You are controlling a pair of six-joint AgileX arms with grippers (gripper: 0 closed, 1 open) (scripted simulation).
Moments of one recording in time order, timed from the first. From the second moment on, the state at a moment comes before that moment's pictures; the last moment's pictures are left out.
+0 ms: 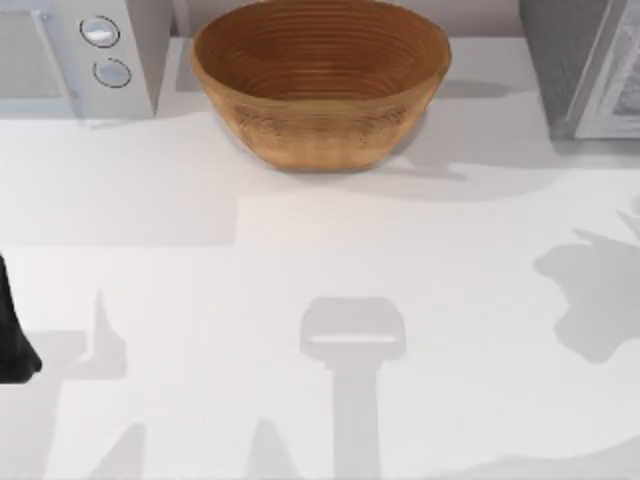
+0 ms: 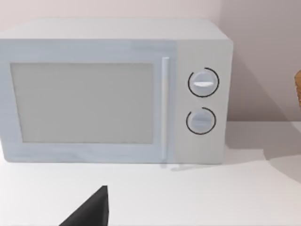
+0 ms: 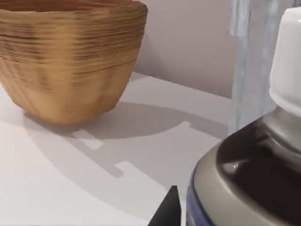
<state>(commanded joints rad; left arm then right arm) 0.00 0.00 0.00 0.00 0.00 0.00 -0.45 2.17 0.67 1.52 -1.19 0.03</state>
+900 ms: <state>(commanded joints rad) 0.00 0.00 0.00 0.00 0.00 0.00 -0.37 2.28 0.72 1.57 -1.10 0.02</state>
